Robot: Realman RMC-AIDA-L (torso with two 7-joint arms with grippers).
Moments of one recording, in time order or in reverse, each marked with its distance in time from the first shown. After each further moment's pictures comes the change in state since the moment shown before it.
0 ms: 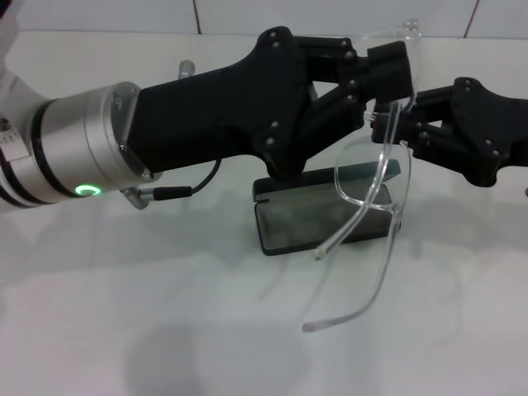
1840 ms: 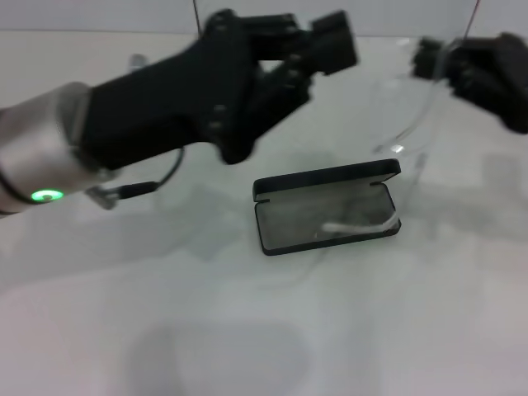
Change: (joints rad) left arm 0.052 0.005 -0.042 -0.013 -0.055 0.038 0.046; right arm -0.005 -0.002 0.138 0.045 0.038 -0.003 -0.004
